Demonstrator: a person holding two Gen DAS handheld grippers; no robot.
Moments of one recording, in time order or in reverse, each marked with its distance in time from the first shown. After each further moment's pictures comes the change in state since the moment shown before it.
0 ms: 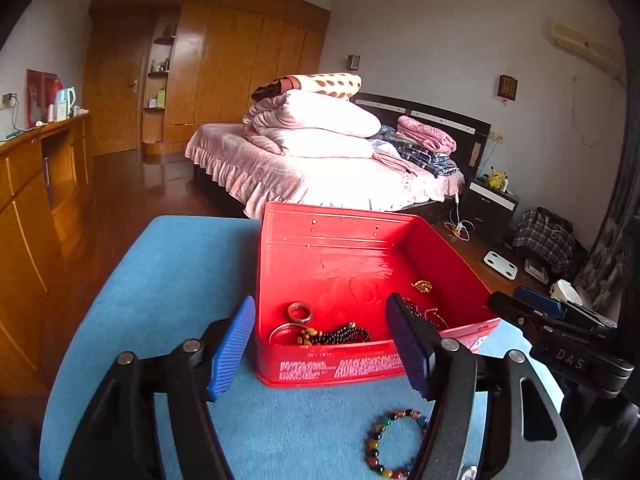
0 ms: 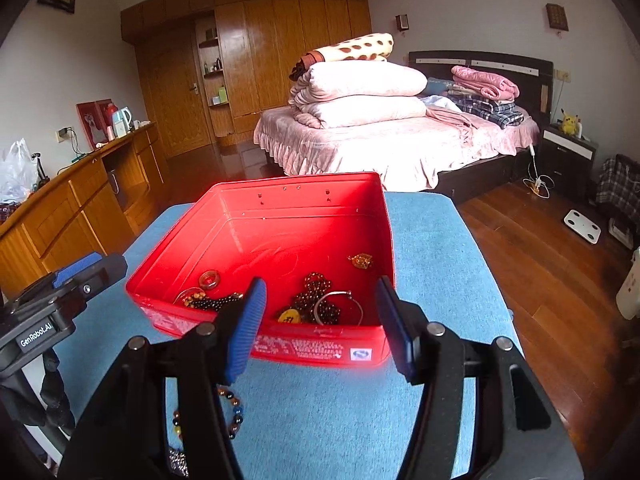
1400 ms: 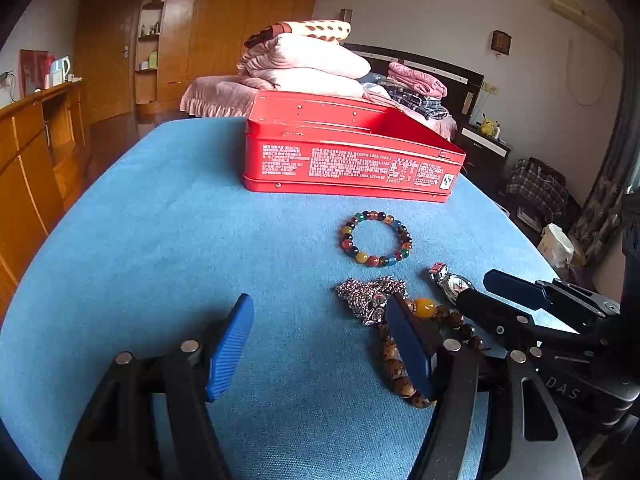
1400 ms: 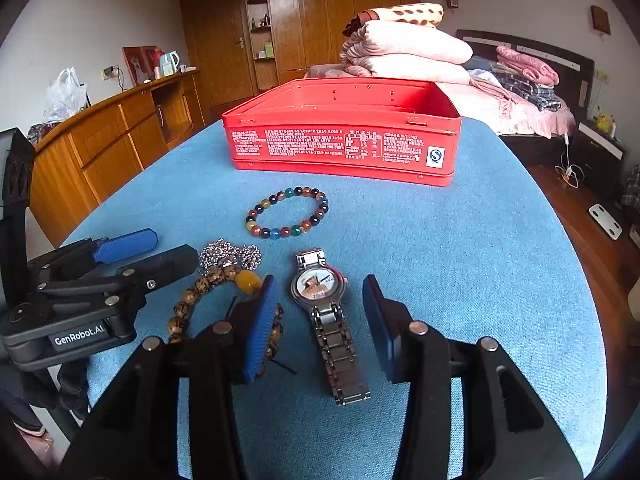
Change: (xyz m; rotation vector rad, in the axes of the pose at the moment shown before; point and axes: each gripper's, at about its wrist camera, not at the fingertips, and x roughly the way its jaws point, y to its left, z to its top) left arm -0.047 -0.019 -0.122 0.022 0.178 -0.014; right arm -0.054 0.047 -0.129 -0.120 0.140 0.110
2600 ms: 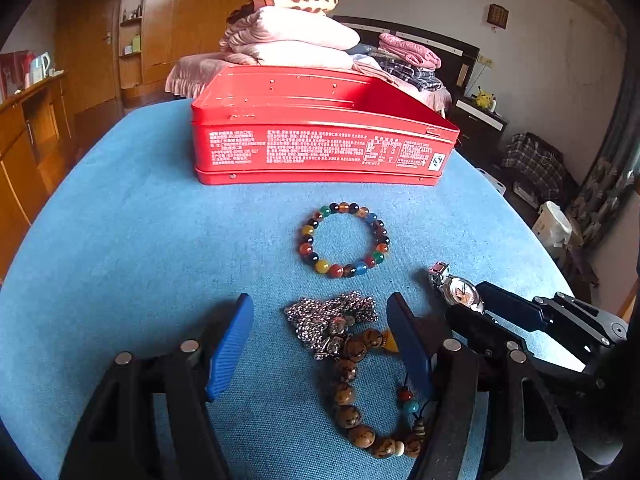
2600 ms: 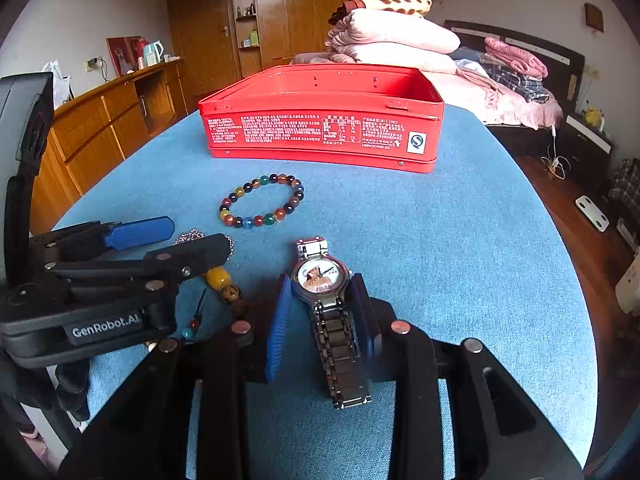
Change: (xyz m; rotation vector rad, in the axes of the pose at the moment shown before) left arm 0.034 -0.028 0.021 0.032 0.119 -0.014; right arm 0.006 -0.010 -0.001 0.005 0.044 -0.061
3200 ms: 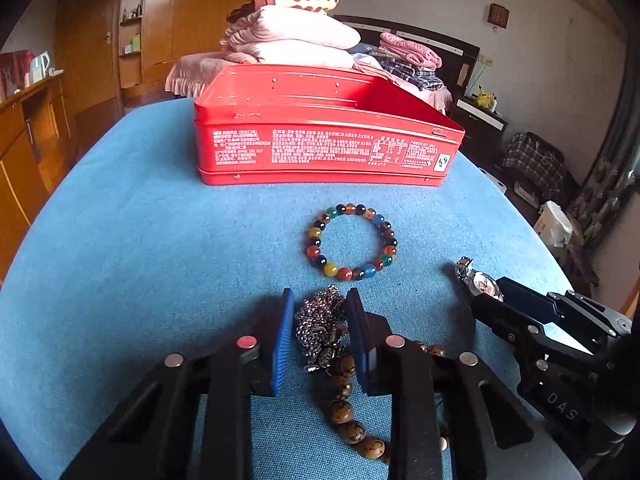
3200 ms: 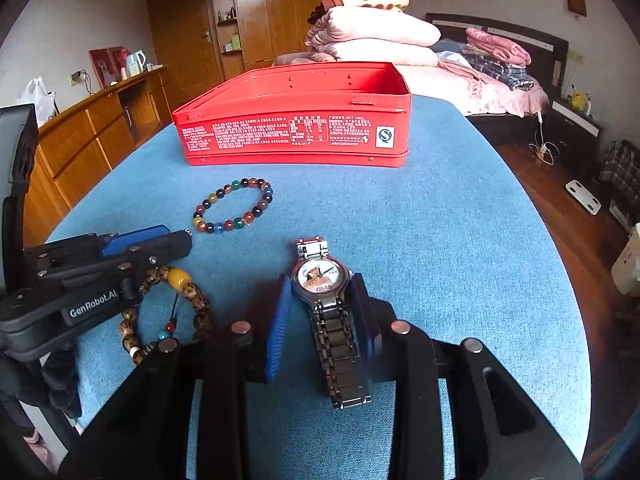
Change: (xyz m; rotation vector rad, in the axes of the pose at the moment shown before) left arm 0.001 0.008 0.000 -0.011 -0.001 -0.016; right arm 0.000 -0.015 0.000 0.060 0.001 -0.031
